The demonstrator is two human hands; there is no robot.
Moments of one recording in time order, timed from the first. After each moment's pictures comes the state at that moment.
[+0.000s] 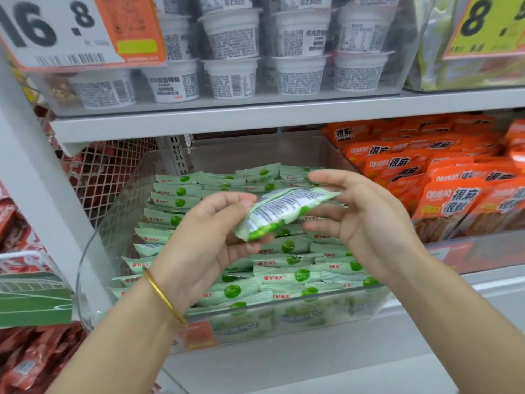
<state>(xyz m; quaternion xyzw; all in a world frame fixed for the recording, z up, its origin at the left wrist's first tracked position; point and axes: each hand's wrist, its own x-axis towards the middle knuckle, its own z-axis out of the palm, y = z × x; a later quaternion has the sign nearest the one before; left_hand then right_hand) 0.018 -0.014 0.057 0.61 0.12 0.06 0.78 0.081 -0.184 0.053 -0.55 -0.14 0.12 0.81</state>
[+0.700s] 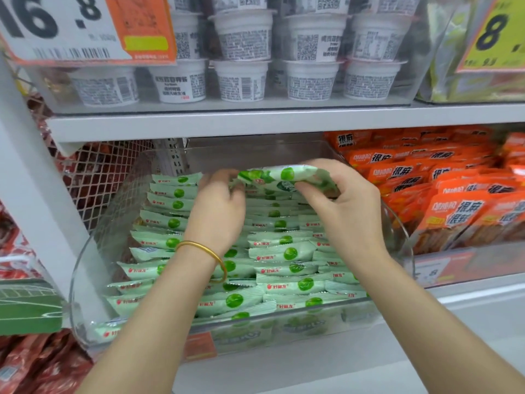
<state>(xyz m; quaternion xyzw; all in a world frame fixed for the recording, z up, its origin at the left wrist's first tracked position) 0.079 0.006 0.039 0.88 0.14 0.21 0.41 0.104 -0.154 0.043 -0.80 -0.23 -0.27 0.48</state>
